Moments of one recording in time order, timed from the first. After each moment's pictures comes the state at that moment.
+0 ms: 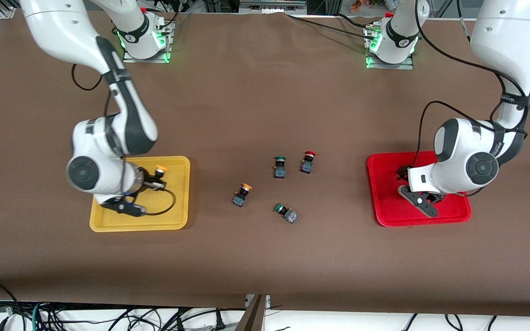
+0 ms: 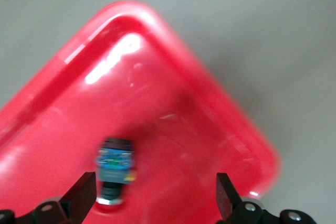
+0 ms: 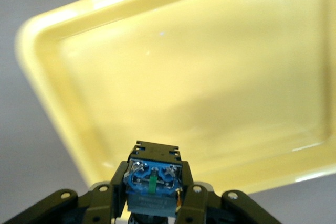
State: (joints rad) left arm 0.07 0.51 -0.20 -1.77 0.08 2.11 0.47; right arm 0.20 0.64 -0.04 -1.53 0.10 1.97 0.37
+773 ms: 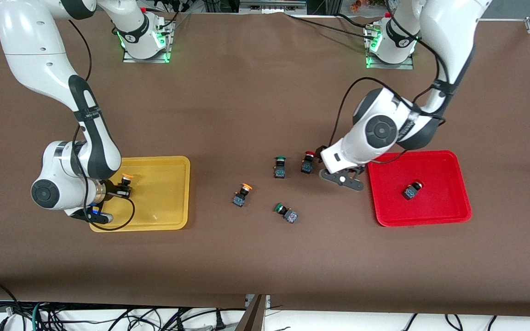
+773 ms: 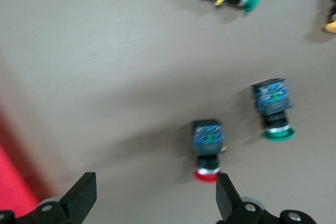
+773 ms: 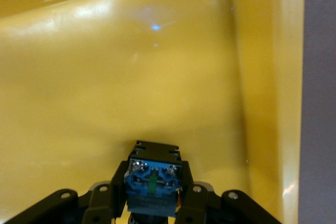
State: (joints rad) left arm -0.09 0.54 -0.42 -1.77 0.08 2.22 -0.19; right arm 0.06 0.77 -0.04 -1.53 0.06 2.05 0.18
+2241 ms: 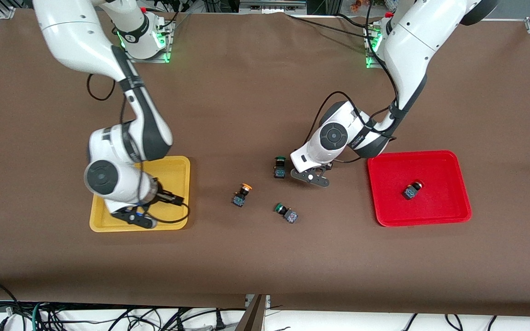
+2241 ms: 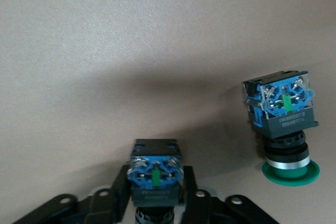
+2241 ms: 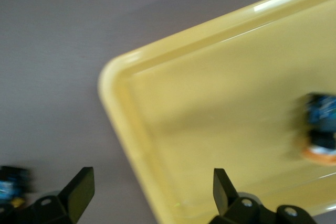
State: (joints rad) left arm -0.20 0.72 -0.41 -1.76 0.19 2.35 -0.38; right arm 0.34 0.73 -0.01 -1.38 0.06 2.07 0.66
